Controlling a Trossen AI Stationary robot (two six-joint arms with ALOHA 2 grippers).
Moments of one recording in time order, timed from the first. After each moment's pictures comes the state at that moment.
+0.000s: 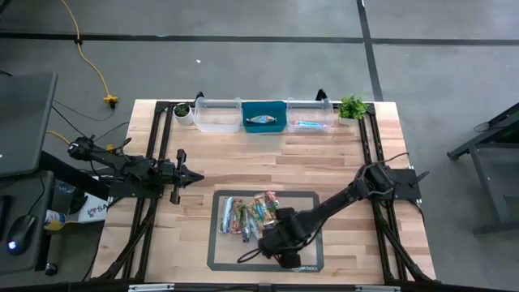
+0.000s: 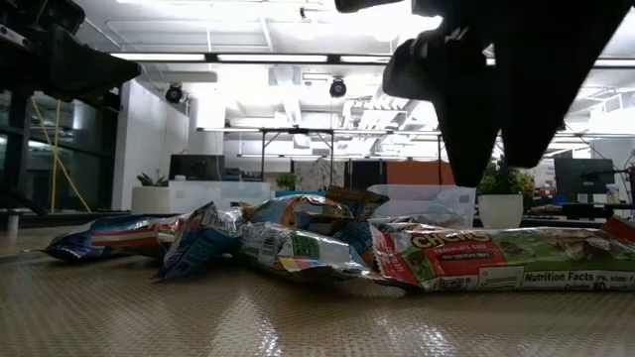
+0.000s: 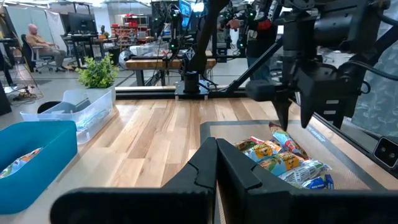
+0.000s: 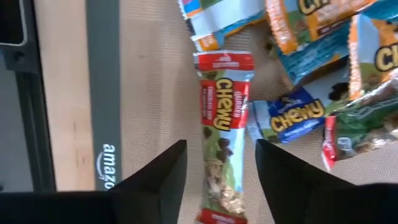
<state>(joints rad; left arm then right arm) -0.38 0.04 0.03 0.03 -0.37 0.02 0.51 2.15 1.77 -1.02 -0.03 0.46</state>
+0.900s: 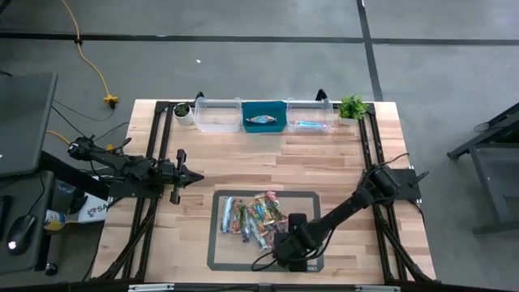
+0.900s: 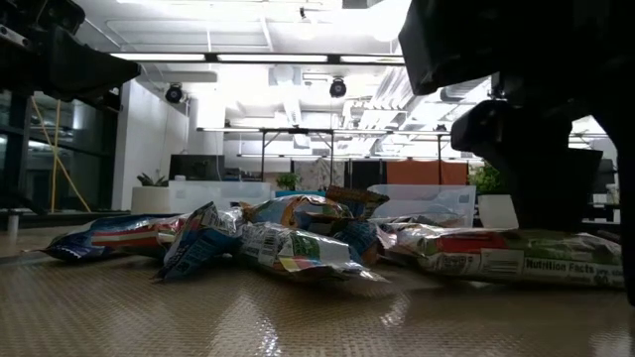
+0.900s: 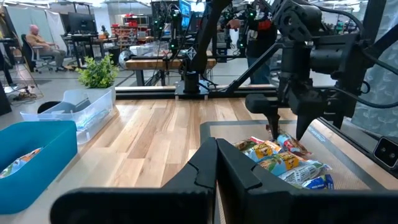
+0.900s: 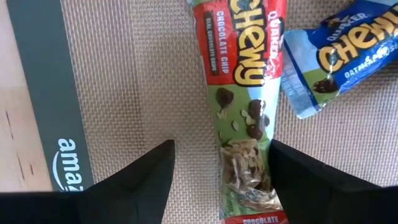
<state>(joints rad) -0.38 0.04 0.03 0.03 -0.37 0.02 0.59 2.14 1.53 -0.83 0.03 0.65</state>
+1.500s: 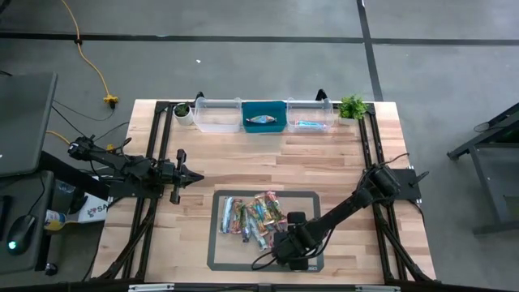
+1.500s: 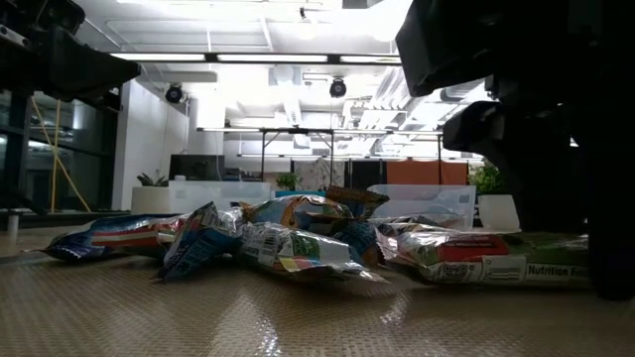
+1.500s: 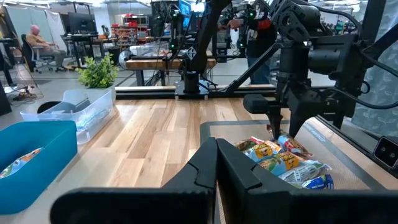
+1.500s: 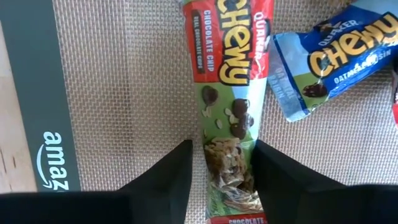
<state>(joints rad) -0.38 0.04 0.03 0.03 -0.37 0.02 0.59 2.15 1.52 -0.83 0.02 0.59</state>
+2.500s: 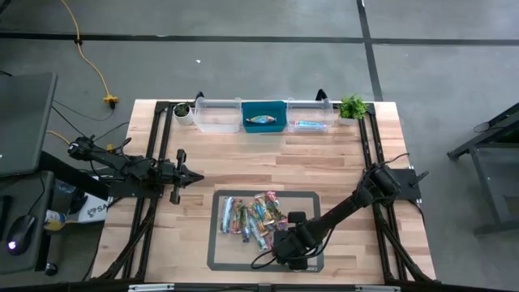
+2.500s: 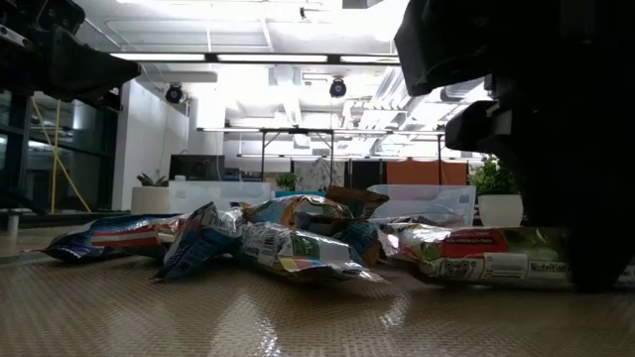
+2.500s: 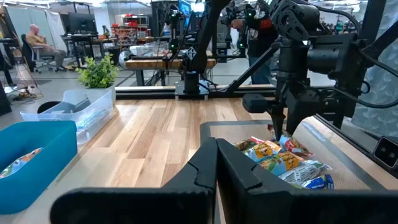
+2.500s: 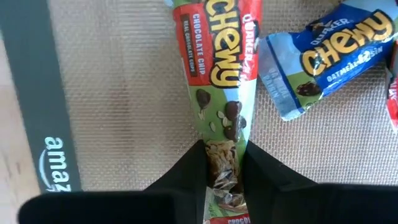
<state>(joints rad) -0.38 0.04 0.03 0.03 -0.37 0.02 0.59 2.11 1.52 -0.83 0.02 0.63</state>
